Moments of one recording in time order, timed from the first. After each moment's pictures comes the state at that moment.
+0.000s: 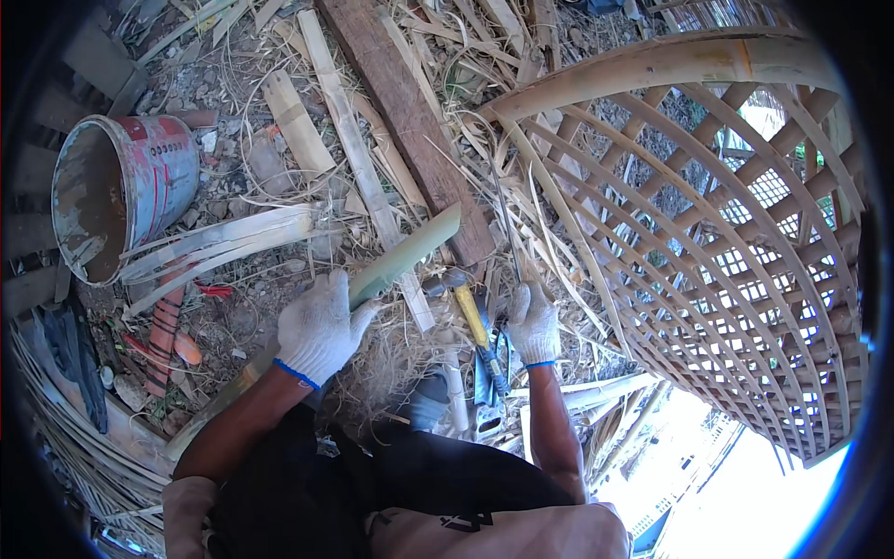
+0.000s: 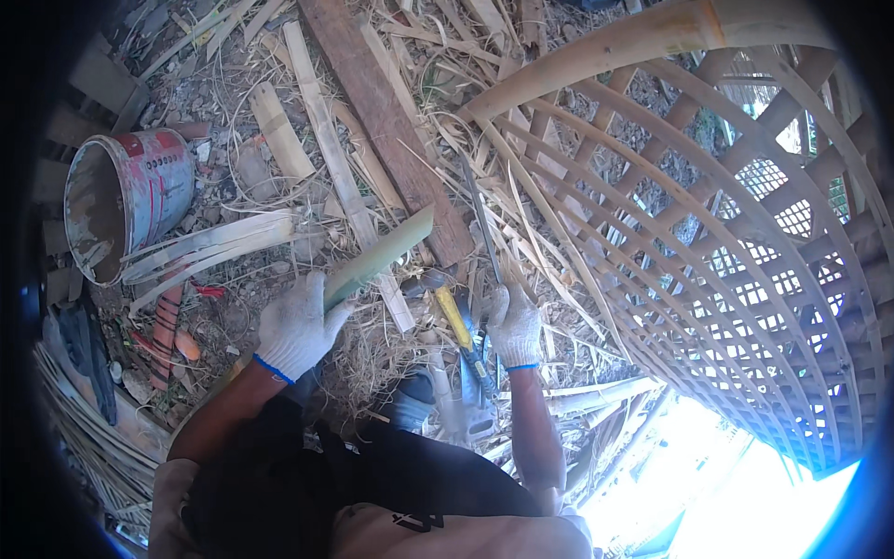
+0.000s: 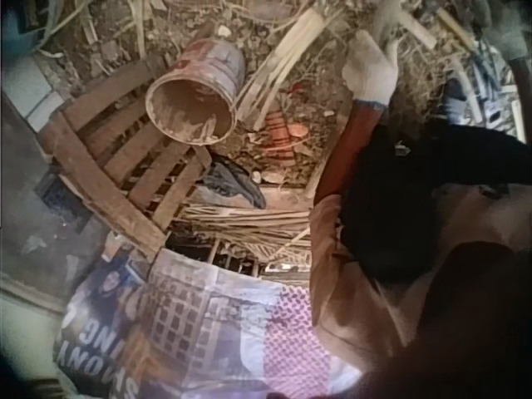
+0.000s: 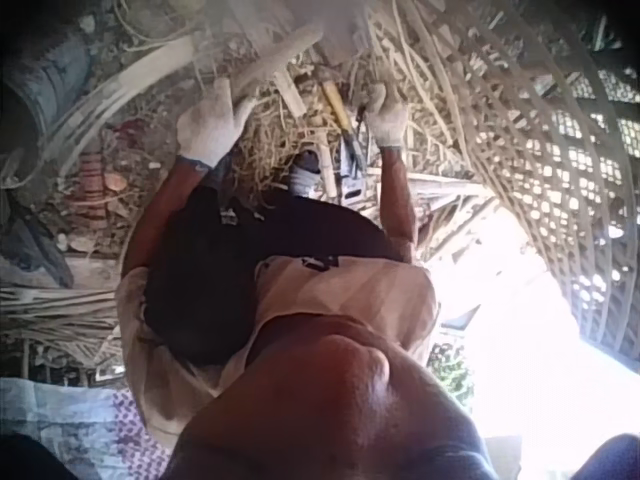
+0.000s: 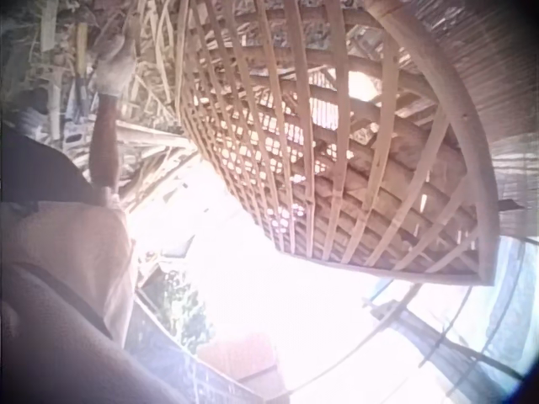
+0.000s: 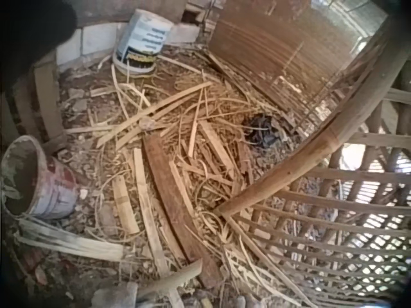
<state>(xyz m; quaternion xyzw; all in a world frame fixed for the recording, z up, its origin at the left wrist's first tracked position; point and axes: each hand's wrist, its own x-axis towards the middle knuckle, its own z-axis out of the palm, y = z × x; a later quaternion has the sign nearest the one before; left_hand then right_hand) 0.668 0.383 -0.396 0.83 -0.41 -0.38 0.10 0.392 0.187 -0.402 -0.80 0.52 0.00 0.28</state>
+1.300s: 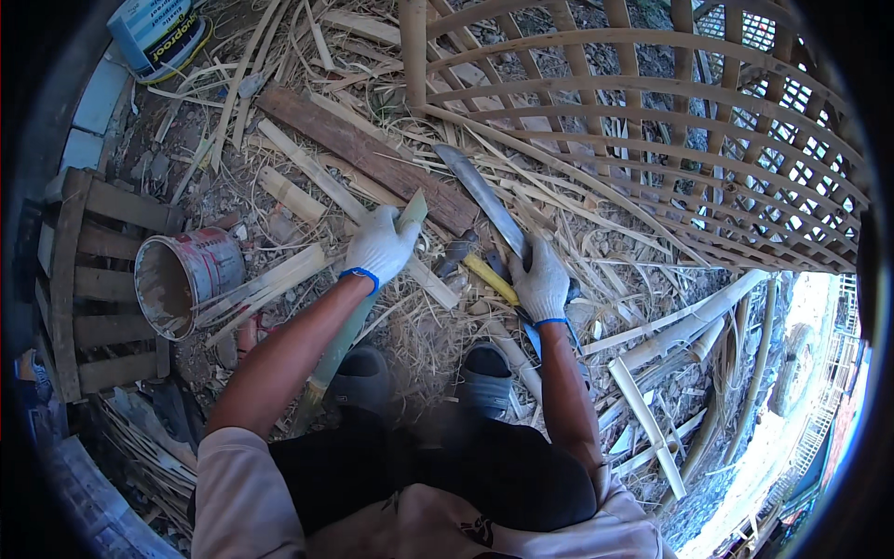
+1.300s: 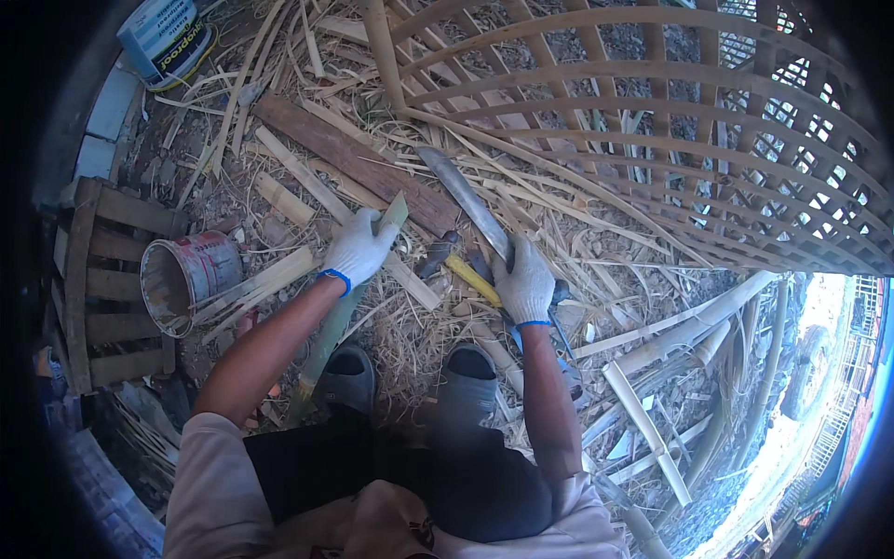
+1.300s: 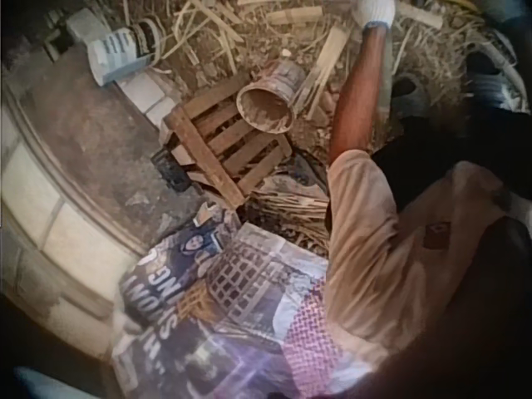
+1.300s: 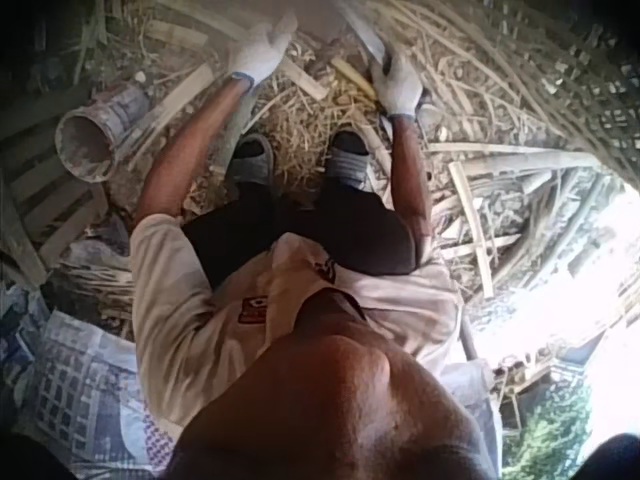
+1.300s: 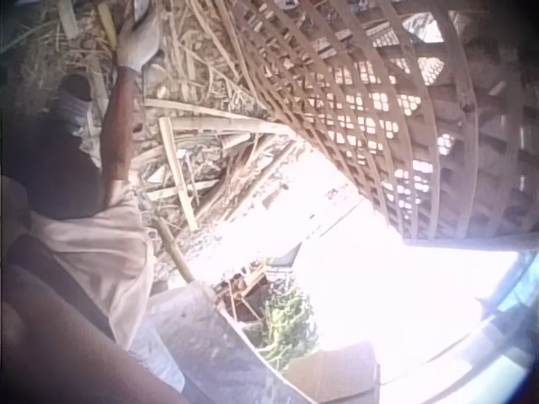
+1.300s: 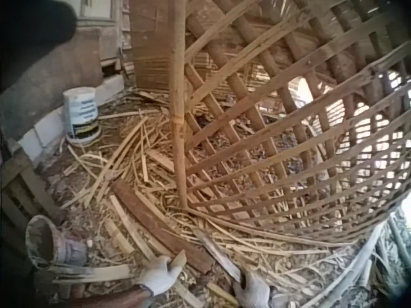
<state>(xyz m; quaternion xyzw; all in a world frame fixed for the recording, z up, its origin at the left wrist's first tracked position) 0.656 0.267 -0.423 0.80 -0.48 -0.32 0.15 0.363 0.232 -0.453 -0.72 0.63 -0.13 0.24</state>
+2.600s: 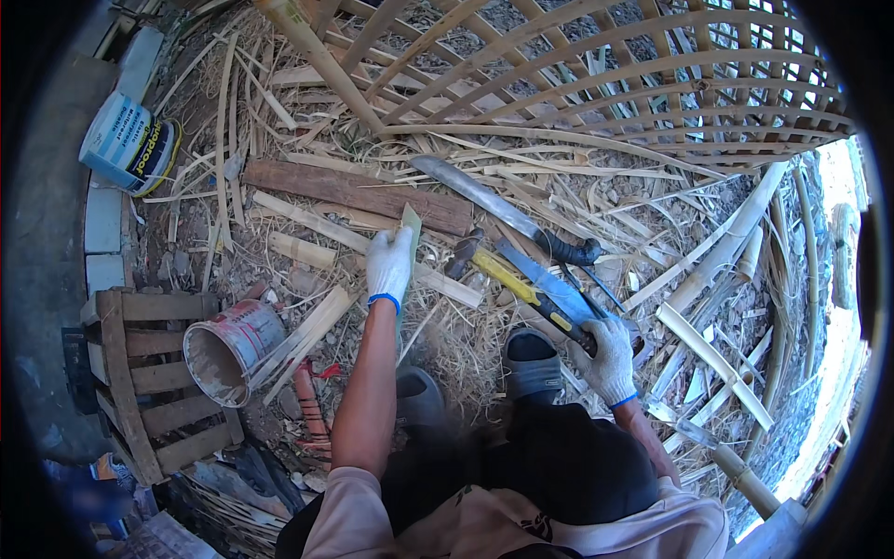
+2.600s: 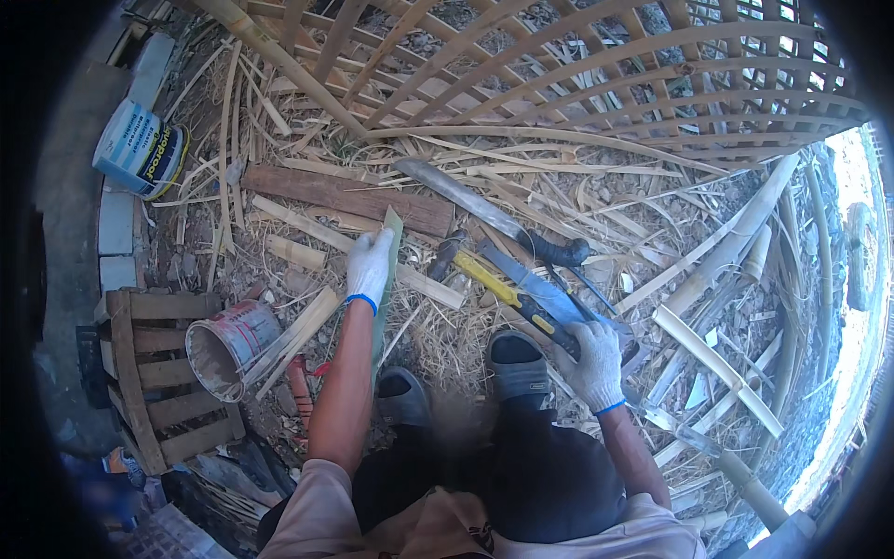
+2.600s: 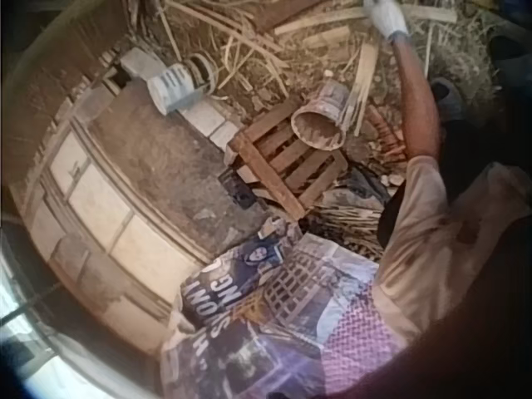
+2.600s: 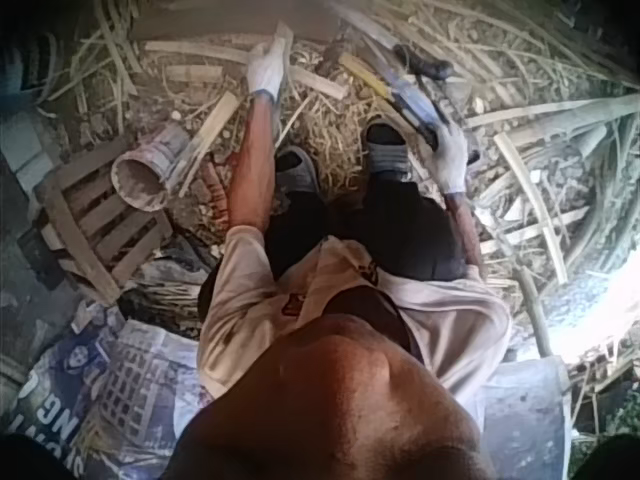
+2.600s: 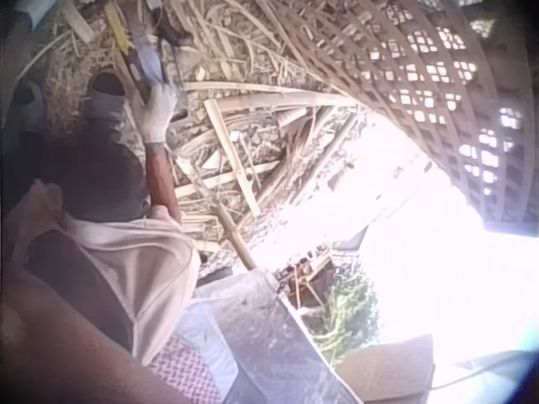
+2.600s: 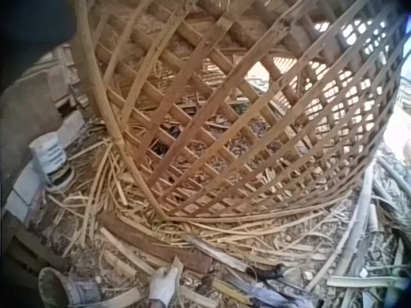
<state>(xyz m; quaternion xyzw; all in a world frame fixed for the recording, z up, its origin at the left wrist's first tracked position) 0.657 0.259 -0.458 0.79 -0.37 -0.39 0.29 0.276 0.391 -0.387 -0.72 0.64 -0.13 0.24</state>
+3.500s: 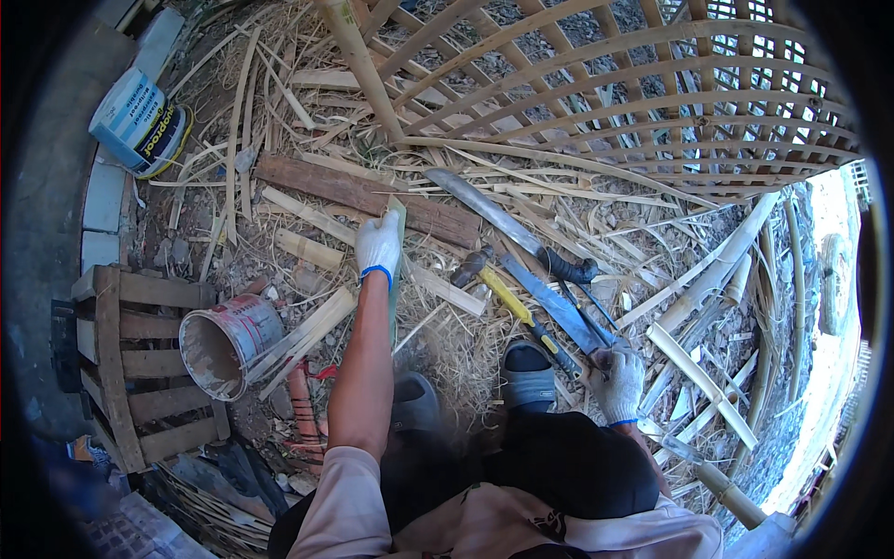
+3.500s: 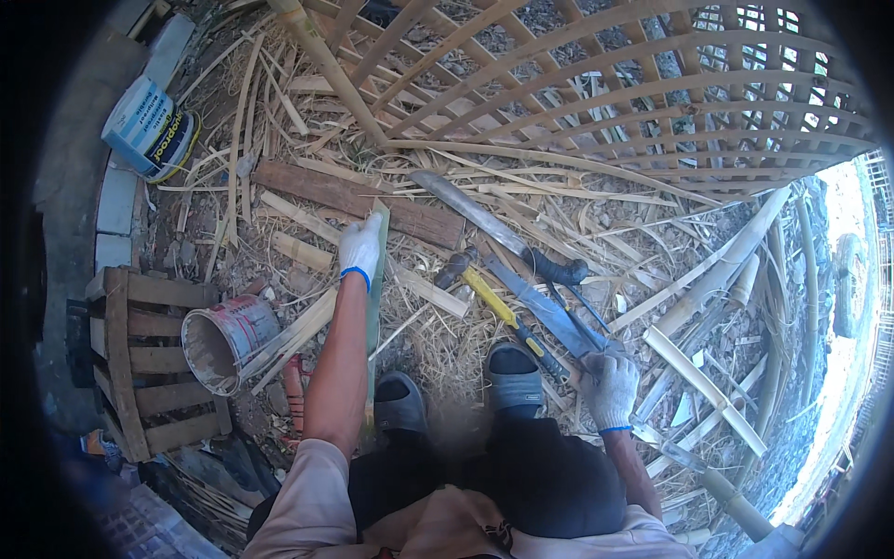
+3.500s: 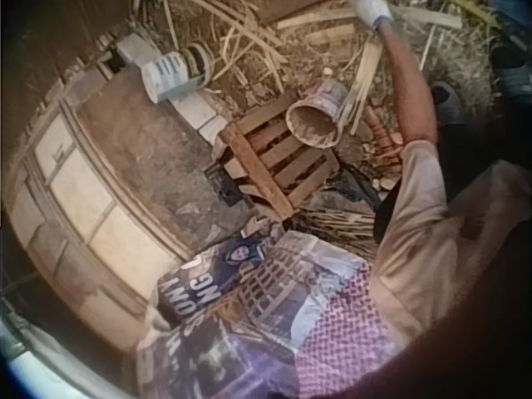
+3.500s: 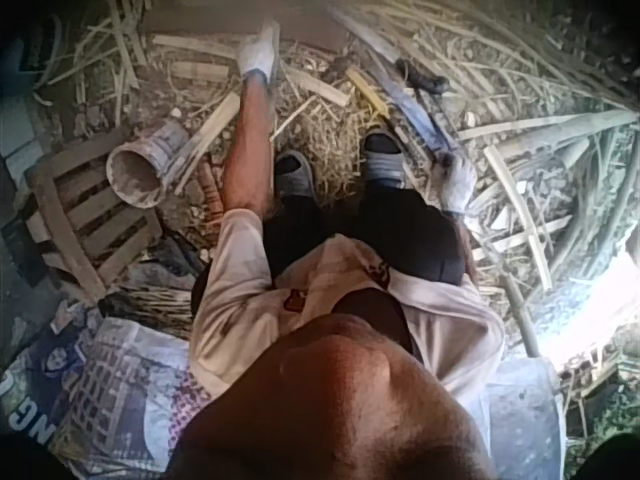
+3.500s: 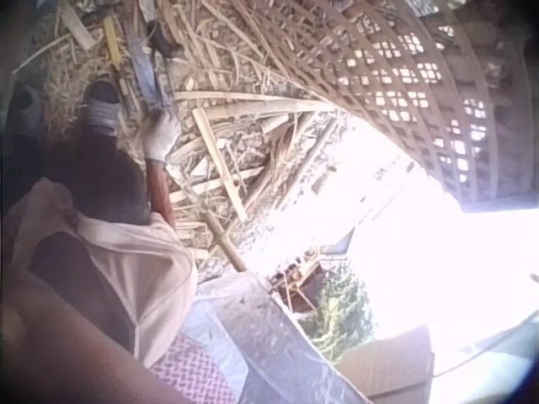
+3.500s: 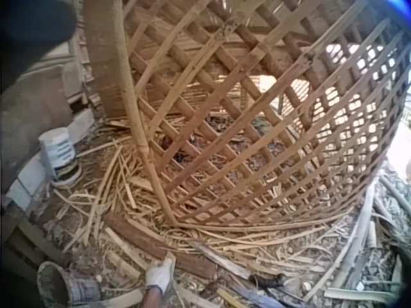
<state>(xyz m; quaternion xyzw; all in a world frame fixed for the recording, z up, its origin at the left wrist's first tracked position) 0.691 0.223 -0.460 0.82 -0.33 -0.31 0.34 0.220 0.437 -0.422 -0.69 0.70 -0.07 0.13</state>
